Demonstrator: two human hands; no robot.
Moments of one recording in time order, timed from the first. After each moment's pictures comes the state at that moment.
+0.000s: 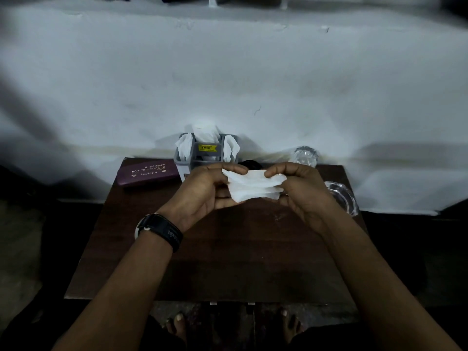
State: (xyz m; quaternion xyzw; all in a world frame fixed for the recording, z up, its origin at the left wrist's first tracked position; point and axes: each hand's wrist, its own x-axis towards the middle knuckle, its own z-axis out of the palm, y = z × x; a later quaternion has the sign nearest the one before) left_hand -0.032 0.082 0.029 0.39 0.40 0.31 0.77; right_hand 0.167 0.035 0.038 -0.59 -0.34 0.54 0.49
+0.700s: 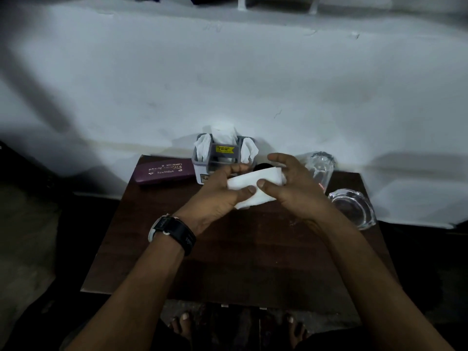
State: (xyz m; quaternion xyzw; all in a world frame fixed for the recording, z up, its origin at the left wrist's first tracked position) left_hand -0.040 0.077 0.020 0.52 0.46 0.32 0.64; right_hand 0.138 0.047 0.041 -0.65 -0.53 0.40 0.36
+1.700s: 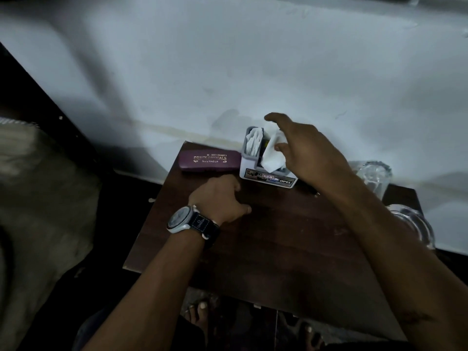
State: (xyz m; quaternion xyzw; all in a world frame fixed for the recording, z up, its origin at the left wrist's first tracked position) left_hand -0.124 0.079 0.007 0.68 0.66 0.06 0.30; right_hand 0.074 0.133 0.050 -0.57 -0.80 0.07 0.18
